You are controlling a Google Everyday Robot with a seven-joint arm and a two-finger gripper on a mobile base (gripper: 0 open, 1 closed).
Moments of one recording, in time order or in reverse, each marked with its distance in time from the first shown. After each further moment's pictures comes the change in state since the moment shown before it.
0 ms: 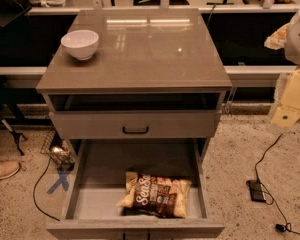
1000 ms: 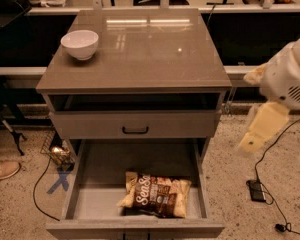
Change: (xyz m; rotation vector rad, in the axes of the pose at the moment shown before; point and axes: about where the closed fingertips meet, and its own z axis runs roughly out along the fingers) arm -0.013 0.028 0.061 -0.090 -0.166 0.120
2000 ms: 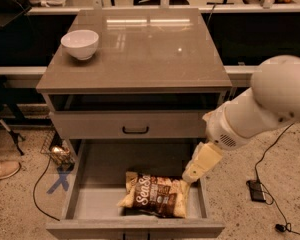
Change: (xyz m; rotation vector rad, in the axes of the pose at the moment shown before) arm -0.012 0.028 0.151 -0.076 -0.087 0.093
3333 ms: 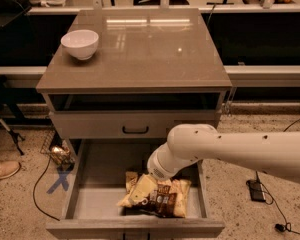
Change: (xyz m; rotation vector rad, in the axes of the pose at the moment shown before) arm -0.025 0.042 0.237 -0.140 -0.016 0.094
